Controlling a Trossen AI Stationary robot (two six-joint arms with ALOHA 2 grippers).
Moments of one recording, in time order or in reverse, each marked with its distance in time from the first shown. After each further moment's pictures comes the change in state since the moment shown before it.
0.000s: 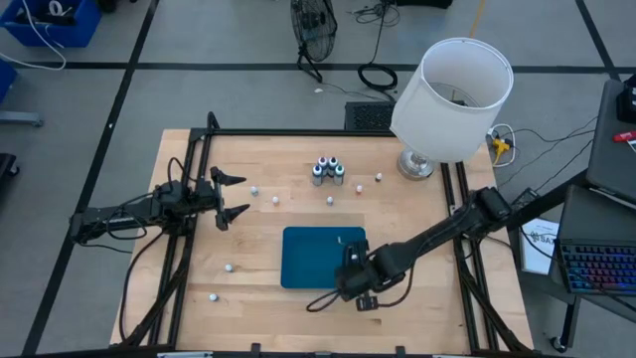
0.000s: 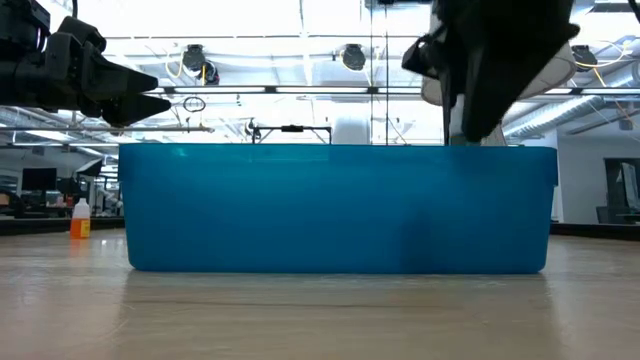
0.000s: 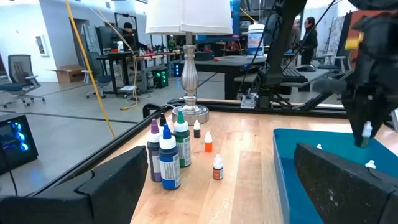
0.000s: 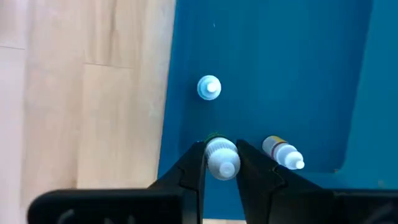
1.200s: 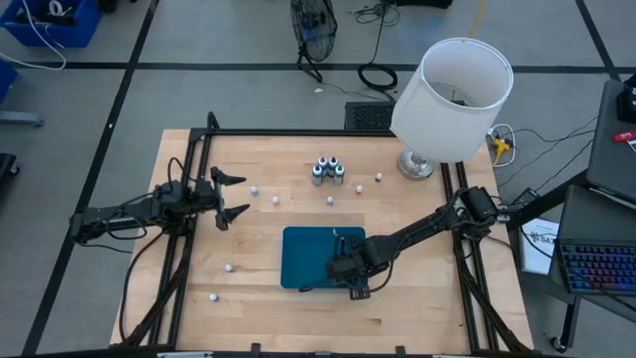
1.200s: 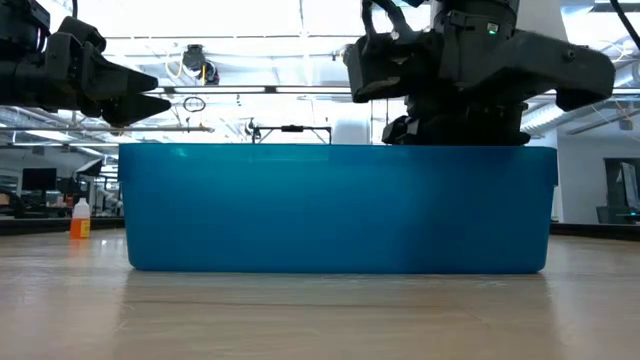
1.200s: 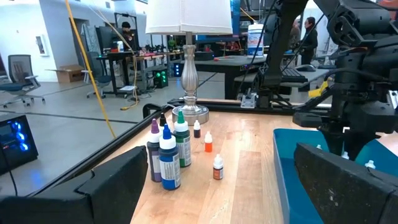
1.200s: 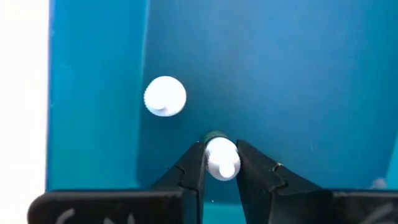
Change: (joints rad) left arm 0.000 0.000 0.000 0.000 0.000 0.000; right arm -0.102 0.070 -0.126 0.184 -0.108 -0.093
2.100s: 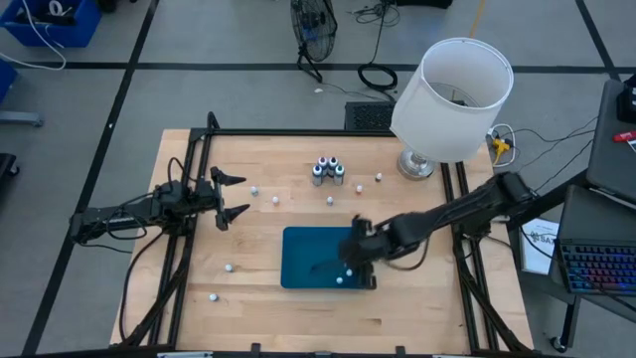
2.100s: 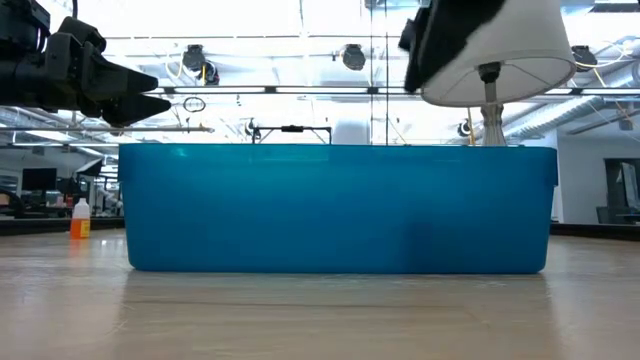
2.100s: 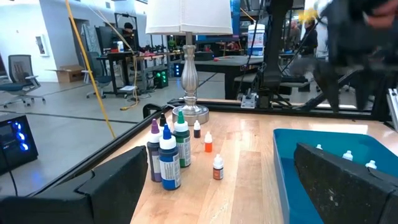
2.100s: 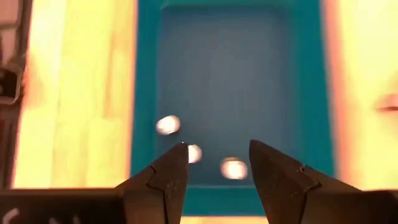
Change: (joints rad) left arm 0.000 0.000 0.000 0.000 0.000 0.000; right arm -0.032 -0.322 -0.002 -0.050 0.077 0.078
